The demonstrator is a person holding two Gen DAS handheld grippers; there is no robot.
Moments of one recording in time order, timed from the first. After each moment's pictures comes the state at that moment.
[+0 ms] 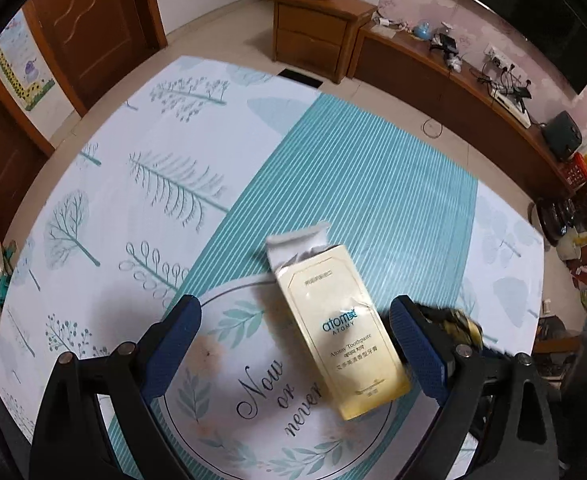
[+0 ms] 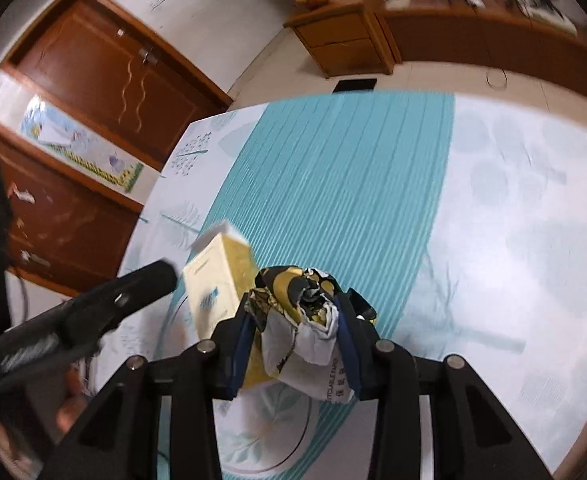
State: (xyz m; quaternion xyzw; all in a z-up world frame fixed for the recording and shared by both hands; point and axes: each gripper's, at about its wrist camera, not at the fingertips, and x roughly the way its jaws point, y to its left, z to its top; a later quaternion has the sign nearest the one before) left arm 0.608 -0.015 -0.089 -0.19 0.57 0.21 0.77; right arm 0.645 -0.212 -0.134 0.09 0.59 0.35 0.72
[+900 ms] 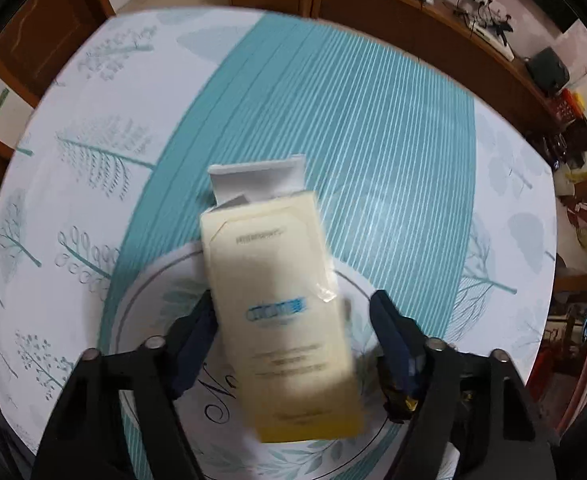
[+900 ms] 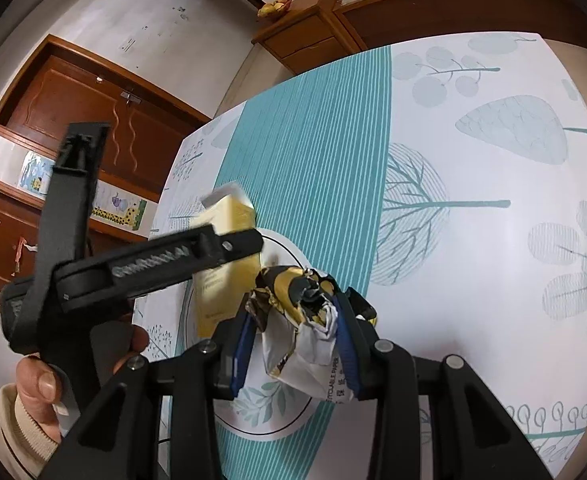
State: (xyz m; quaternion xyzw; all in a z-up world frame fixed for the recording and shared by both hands) left arm 0.635 -0.038 -0.147 -0.18 0.65 0.13 0.72; right arm 0.592 -0.248 -0.138 0.18 0.59 0.31 0.72
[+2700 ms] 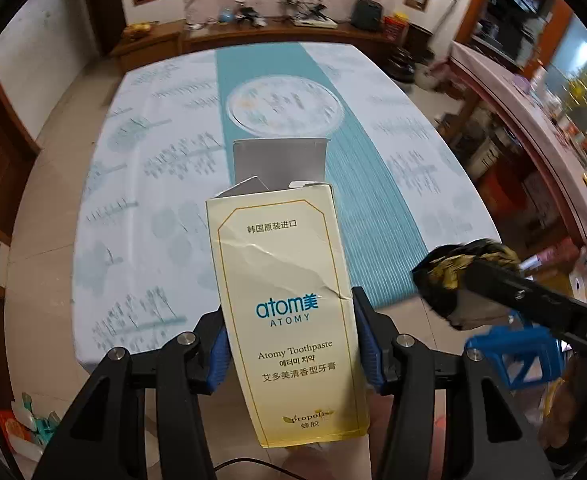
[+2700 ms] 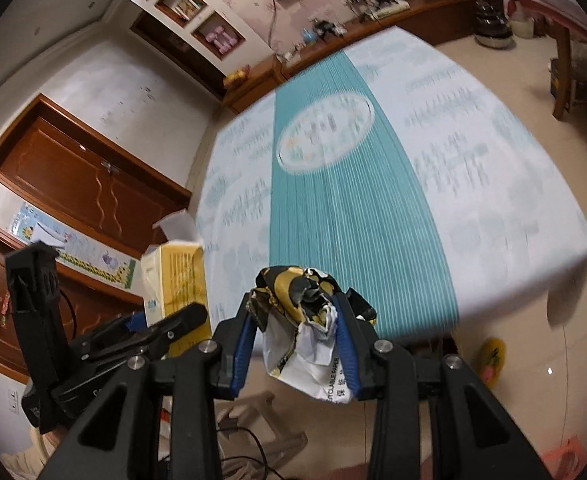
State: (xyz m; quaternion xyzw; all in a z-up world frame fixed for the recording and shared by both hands) left arm 0.165 0.030 0.005 0.01 0.56 -0.12 0.82; right arm 0.147 -0.194 -0.017 0.26 0.51 0.15 0.81
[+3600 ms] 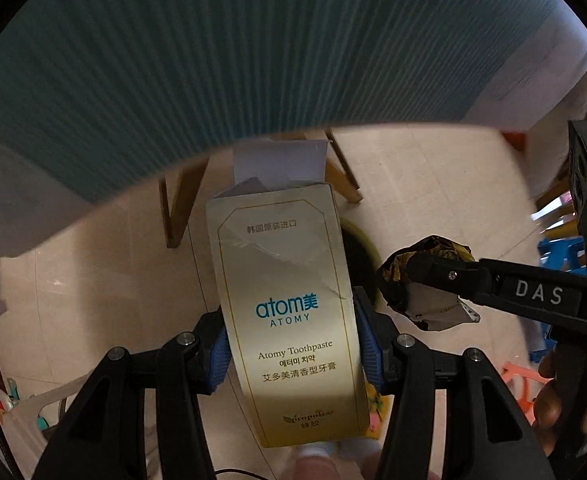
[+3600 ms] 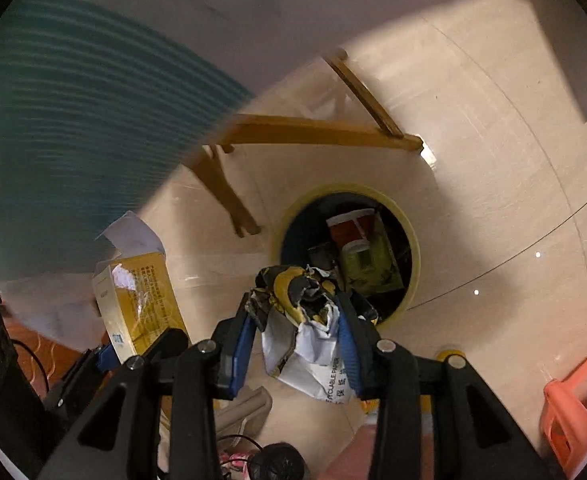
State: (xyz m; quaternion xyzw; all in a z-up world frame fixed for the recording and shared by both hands) left arm 0.091 -0.054 -0.313 0.06 0.62 -0.11 0.78; right arm 0.082 -0.238 -0.350 0.31 0.64 0.04 0.70
